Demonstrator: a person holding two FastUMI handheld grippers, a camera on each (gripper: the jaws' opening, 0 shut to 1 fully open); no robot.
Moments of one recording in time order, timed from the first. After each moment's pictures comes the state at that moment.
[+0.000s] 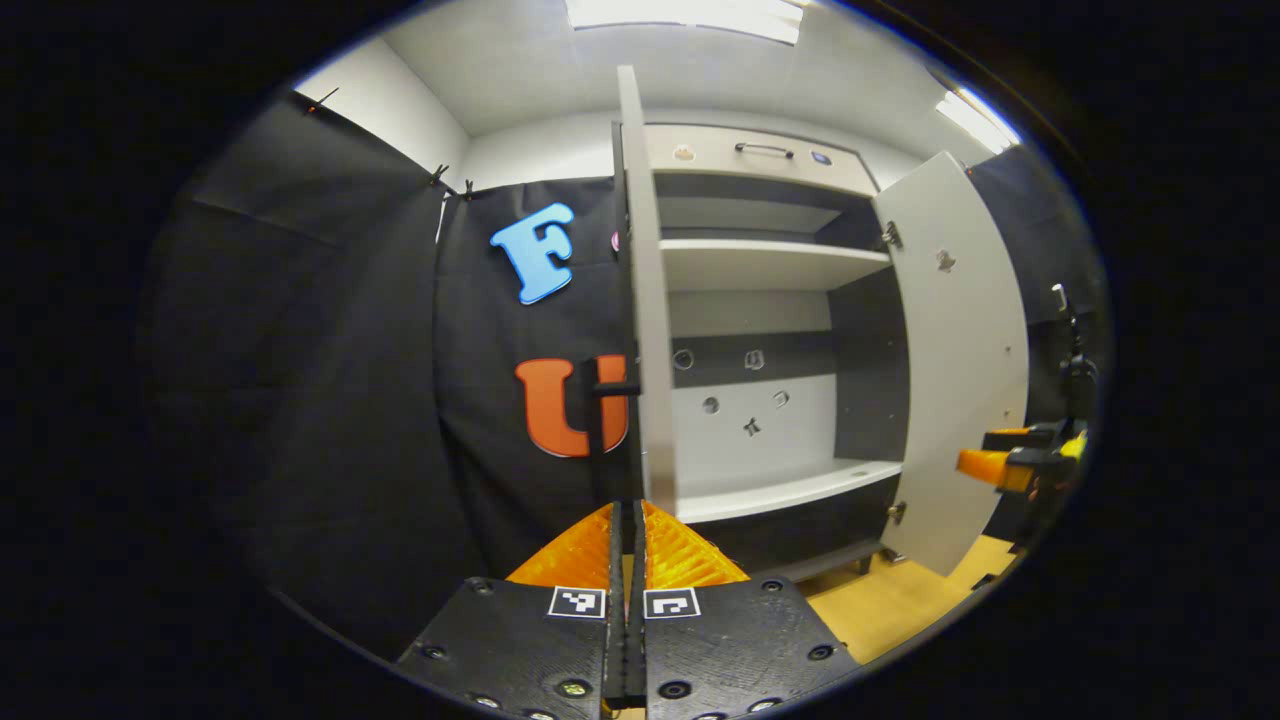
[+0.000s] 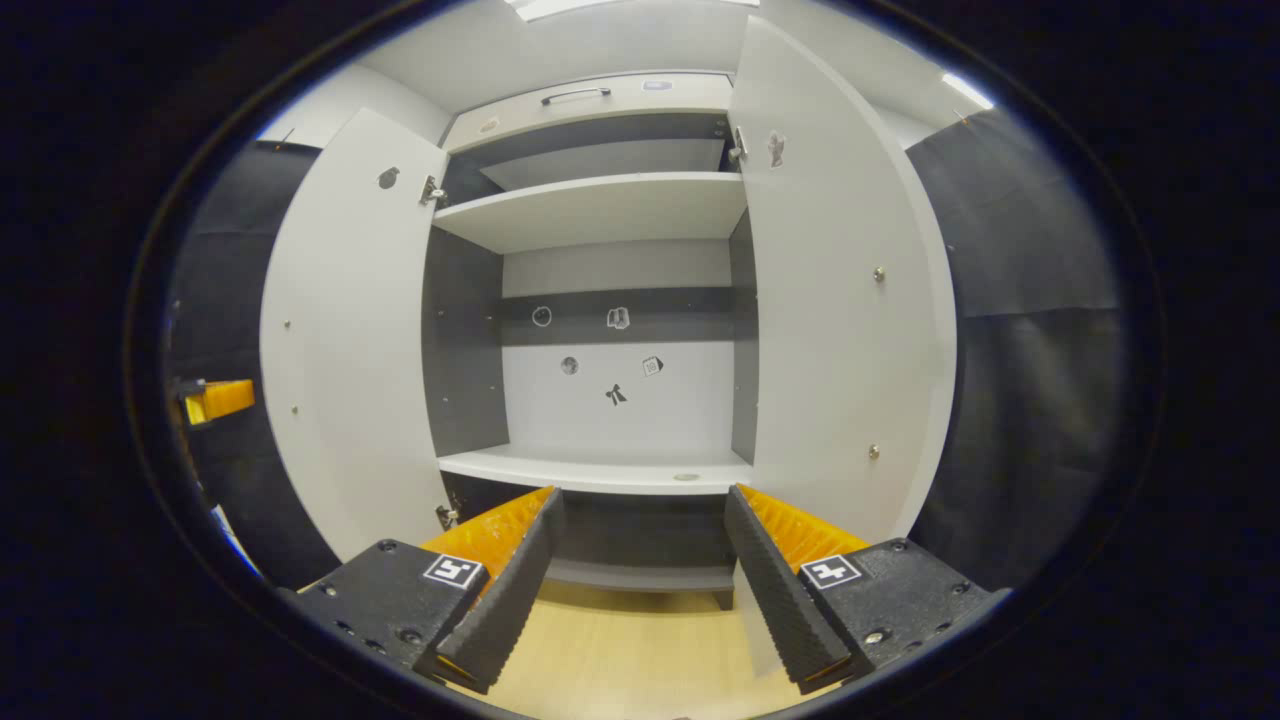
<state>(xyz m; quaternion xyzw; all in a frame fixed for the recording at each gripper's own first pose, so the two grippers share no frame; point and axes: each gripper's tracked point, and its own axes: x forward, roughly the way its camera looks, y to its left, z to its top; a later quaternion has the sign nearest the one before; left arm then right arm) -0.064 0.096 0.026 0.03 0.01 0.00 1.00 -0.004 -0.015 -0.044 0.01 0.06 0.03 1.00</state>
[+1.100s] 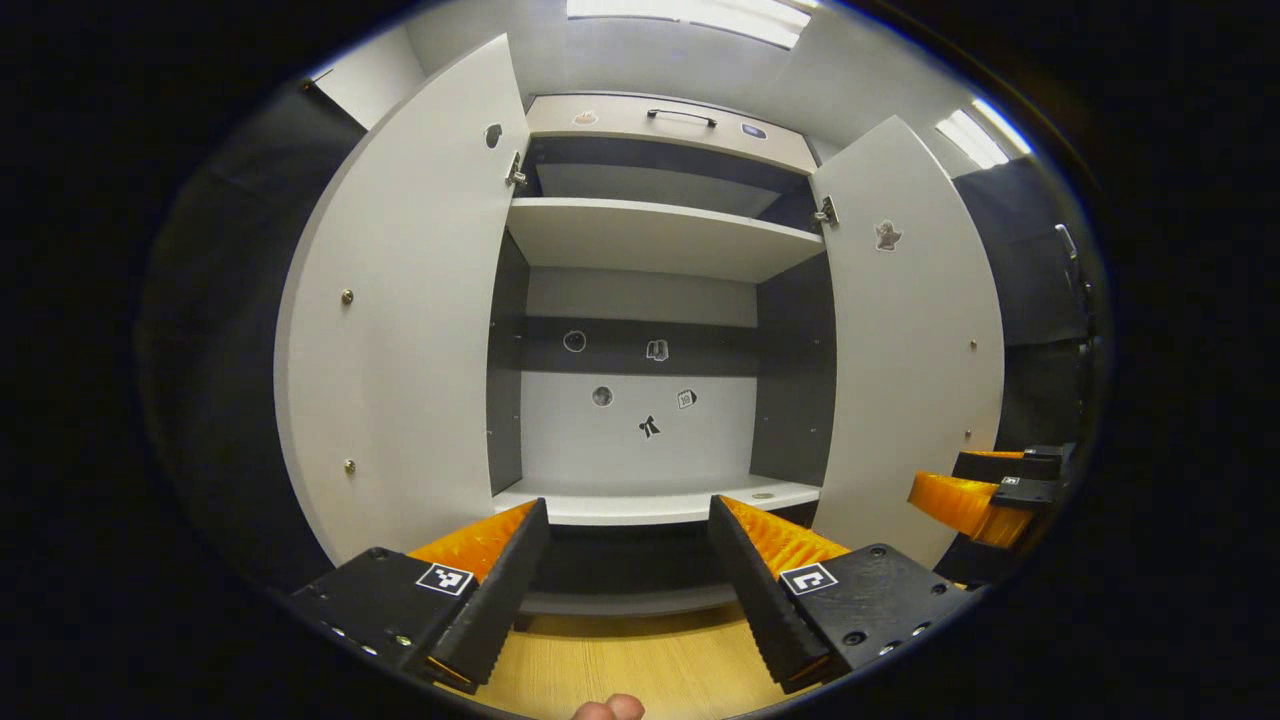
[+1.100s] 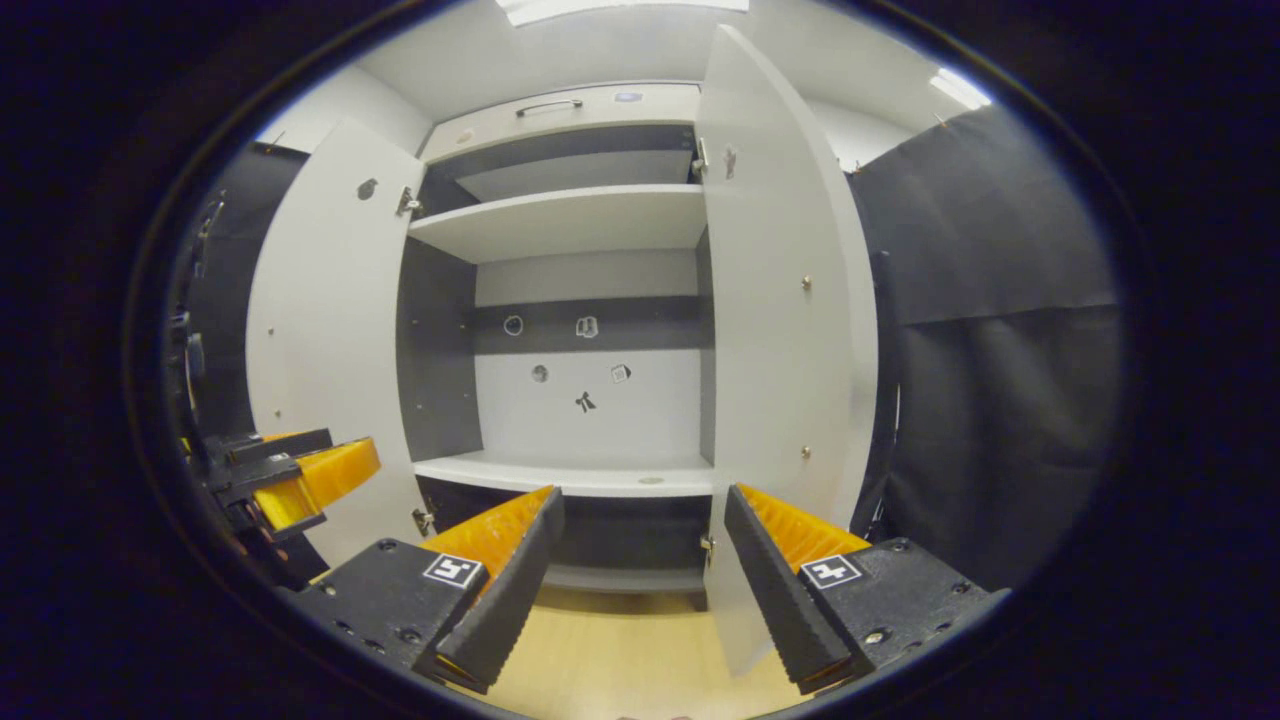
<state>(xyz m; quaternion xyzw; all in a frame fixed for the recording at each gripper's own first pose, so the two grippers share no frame) -0.009 -0.035 -0.027 -0.01 0.02 -0.04 1.00 -0.018 -0.050 -0.042 0.02 0.04 -0.02 1.00</state>
